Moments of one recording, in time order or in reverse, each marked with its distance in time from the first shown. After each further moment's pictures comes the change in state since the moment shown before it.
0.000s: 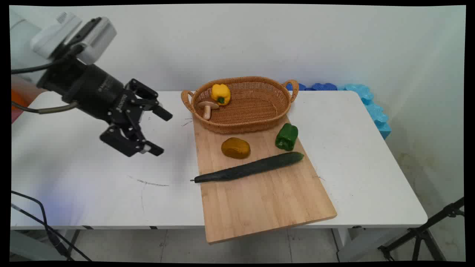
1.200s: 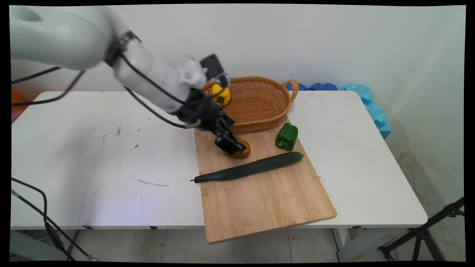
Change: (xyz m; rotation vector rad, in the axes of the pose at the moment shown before) arm 0.069 -0.036 0.178 0.180 -0.047 -0.281
